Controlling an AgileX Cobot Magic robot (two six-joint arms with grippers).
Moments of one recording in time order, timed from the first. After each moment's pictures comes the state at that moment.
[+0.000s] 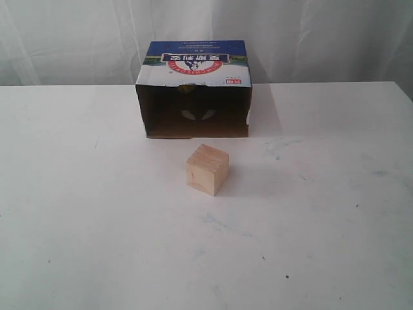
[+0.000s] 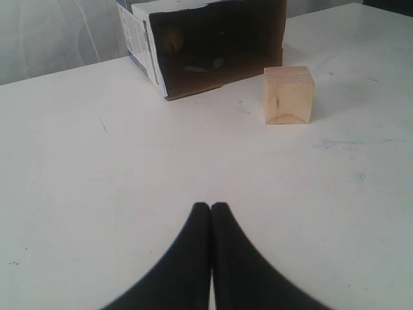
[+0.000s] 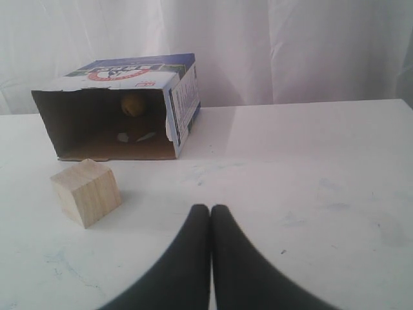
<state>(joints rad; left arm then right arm) -0.35 0.01 0.02 -0.11 0.27 0.13 0.25 0.01 -0.06 -0.14 0.27 0.24</state>
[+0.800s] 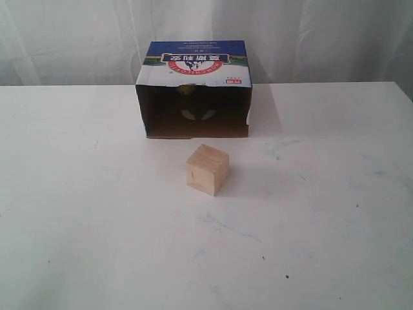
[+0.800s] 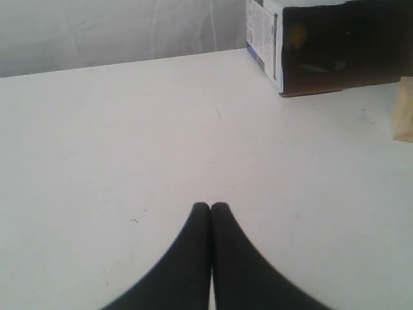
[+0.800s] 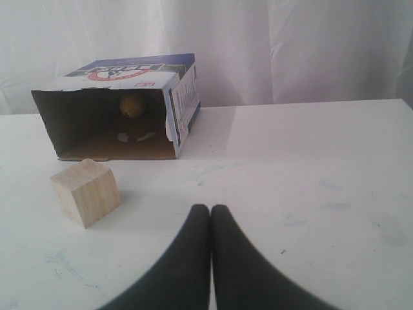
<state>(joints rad) -0.02 0.00 0.02 -0.11 0.27 0.13 0.25 0.01 -0.06 -0.14 0.27 0.24</state>
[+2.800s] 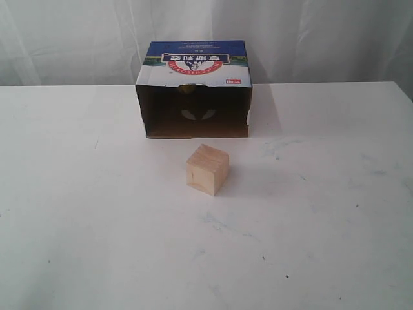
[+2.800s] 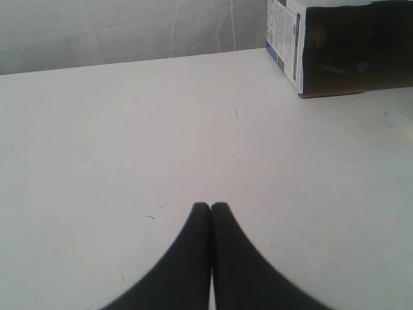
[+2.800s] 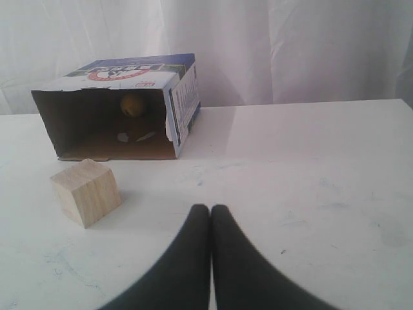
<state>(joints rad) 0.02 0.00 0.02 -0.11 0.27 0.13 0.25 0.01 -0.06 -0.14 0.27 0.24</state>
